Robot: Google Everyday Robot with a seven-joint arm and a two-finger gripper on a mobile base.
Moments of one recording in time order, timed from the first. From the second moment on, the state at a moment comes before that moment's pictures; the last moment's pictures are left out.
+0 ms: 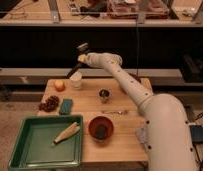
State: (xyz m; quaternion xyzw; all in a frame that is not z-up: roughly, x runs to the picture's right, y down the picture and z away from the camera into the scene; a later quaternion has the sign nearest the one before) arm -0.101 -0.203 0.913 0.32 -0.20 -0.55 0.74
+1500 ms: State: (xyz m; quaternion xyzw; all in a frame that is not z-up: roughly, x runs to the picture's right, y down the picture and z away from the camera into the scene) arm -0.091 -0.192 0.936 0.34 -0.13 -0.58 0.73
